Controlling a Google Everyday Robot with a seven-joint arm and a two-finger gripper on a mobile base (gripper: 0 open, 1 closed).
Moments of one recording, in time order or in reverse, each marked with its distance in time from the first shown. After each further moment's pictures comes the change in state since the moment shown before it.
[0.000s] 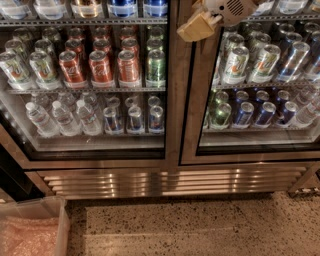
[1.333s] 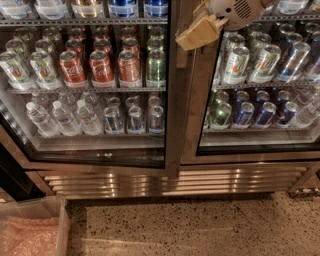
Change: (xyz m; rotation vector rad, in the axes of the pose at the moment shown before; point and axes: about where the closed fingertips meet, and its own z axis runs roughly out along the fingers) arm 0.002 0.017 -0.010 -0.010 -0.016 0.004
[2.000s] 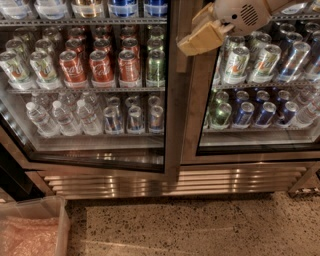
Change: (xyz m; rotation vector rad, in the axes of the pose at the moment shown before) arm 0.002 0.023 -0.005 -0.016 -0.027 -0.004
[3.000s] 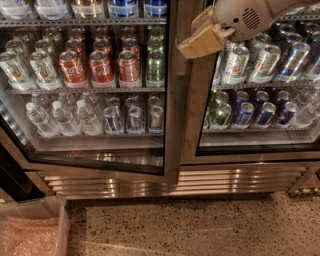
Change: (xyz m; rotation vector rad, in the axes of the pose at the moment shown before) arm -0.002 0.014 0.000 -0.019 -0.007 0.004
